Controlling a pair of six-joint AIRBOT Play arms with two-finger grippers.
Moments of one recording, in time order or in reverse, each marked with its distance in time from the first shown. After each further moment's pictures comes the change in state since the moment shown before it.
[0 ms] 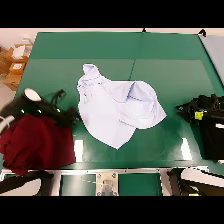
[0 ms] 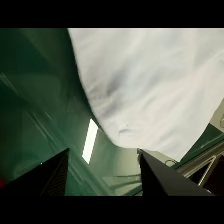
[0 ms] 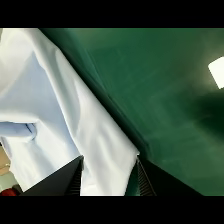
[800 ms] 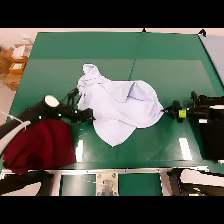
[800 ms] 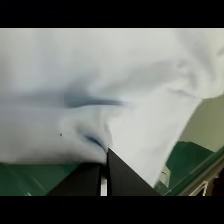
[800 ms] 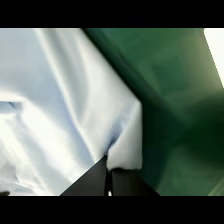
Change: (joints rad) left arm -0.206 -0.034 0.082 -0.156 0.224 0.116; right arm 0.228 -0.055 0.039 0.045 -0.051 0.001
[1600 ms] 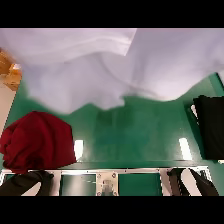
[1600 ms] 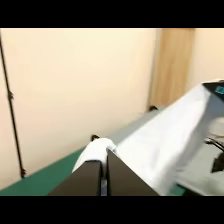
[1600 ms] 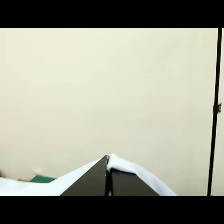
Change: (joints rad) left arm -0.001 0.408 1.280 0.267 -0.134 -0.060; right arm -0.122 0.625 1.022 0.142 -0.031 0.048
